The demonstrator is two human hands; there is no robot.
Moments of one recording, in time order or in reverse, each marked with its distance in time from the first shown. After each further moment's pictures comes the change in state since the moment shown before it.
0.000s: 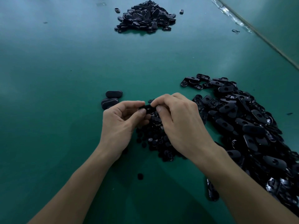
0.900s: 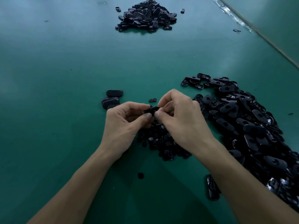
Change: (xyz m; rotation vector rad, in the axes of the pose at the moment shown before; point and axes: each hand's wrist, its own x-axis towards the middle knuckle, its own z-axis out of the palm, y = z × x) left_hand -0.003 -0.002 -0.002 0.087 -0.076 0.061; right_hand 0.004 0.004 -0.002 0.138 -0.043 0.151
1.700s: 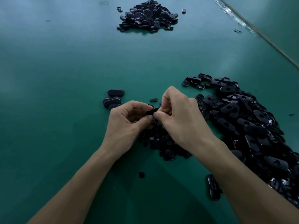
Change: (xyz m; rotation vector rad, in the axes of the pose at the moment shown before) left_hand 0.001 0.003 0.001 0.068 -0.052 0.032; right_hand 0.001 -0.006 -0.001 -0.089 -0.051 -0.012
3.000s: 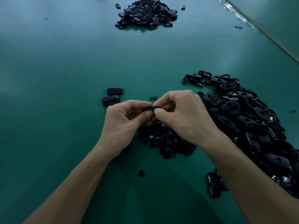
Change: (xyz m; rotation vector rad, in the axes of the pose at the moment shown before) left_hand 0.001 -0.002 -0.001 -0.108 -0.005 -0.040; right_hand 0.005 0.001 -0.009 0.136 -0.023 -0.031
